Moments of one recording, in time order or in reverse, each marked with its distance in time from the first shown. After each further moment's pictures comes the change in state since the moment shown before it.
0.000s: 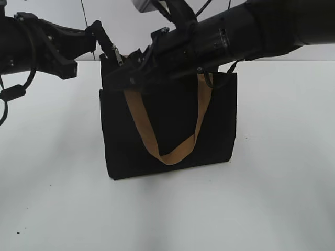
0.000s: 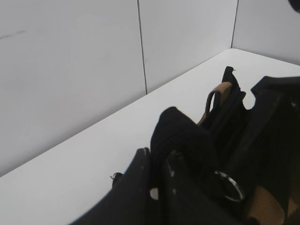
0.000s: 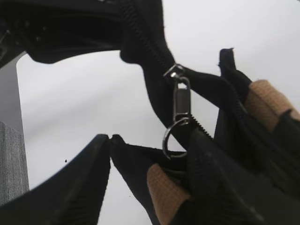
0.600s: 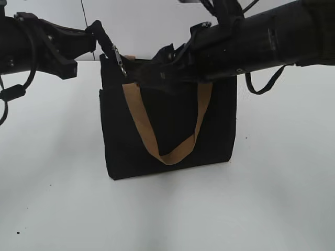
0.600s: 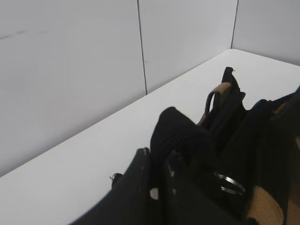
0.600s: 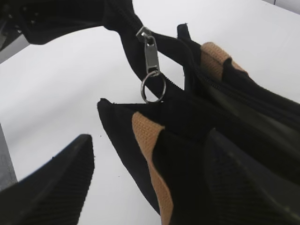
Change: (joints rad) left arm 0.000 0.000 0.000 -0.001 -0.001 0.000; right arm -0.020 -0.221 0.212 -0.010 -0.149 0.093
